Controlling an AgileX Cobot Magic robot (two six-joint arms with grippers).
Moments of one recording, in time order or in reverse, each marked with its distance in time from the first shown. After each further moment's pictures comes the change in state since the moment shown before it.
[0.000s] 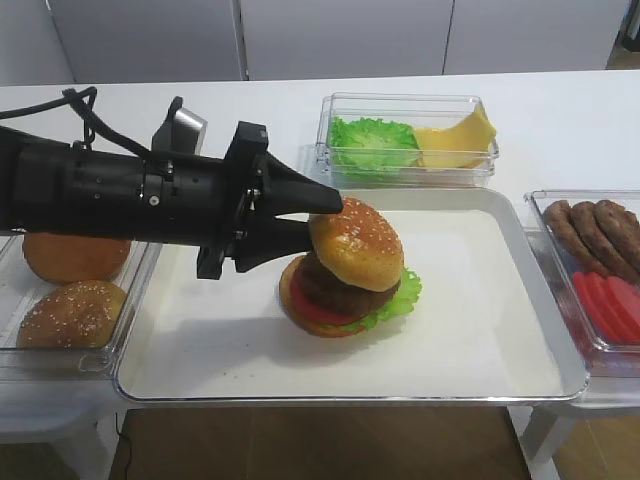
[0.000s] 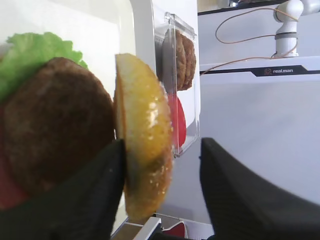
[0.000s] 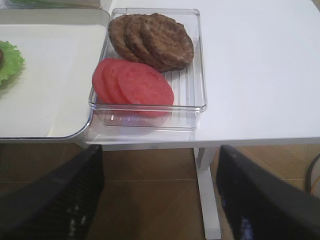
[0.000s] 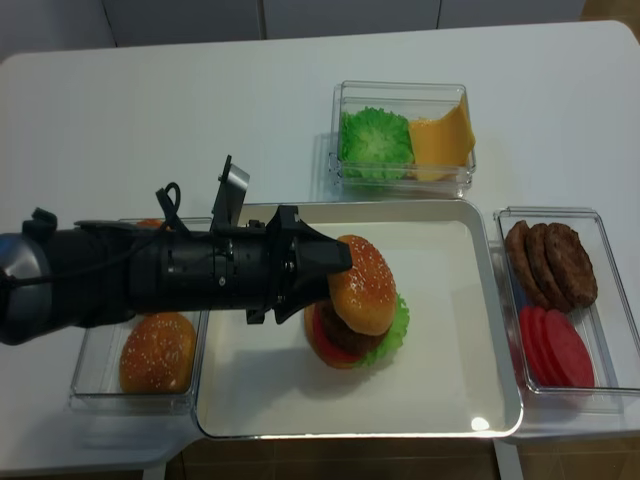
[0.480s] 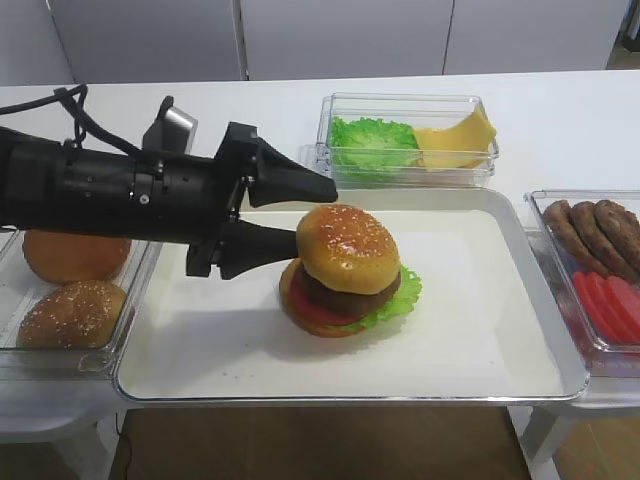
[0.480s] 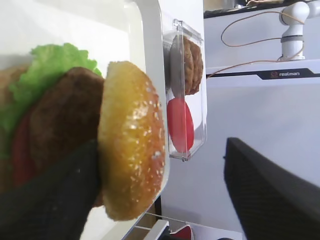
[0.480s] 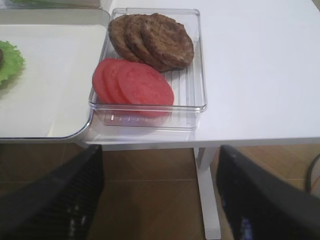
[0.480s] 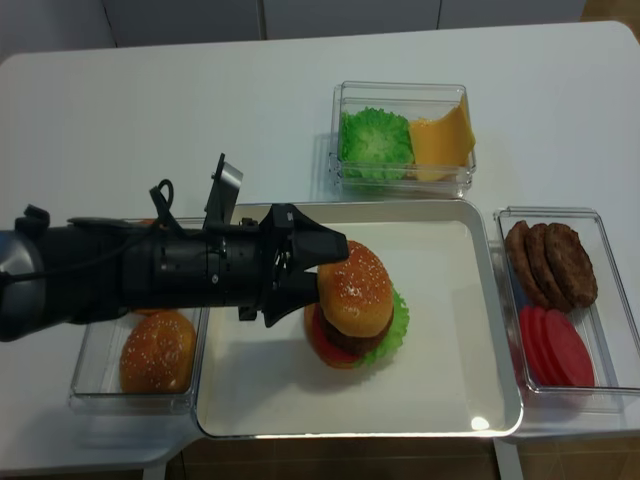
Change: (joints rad) left arm 0.033 0.000 0.000 0.028 0.002 0.000; right arm 0.000 0.000 0.000 0.000 0.000 0.000
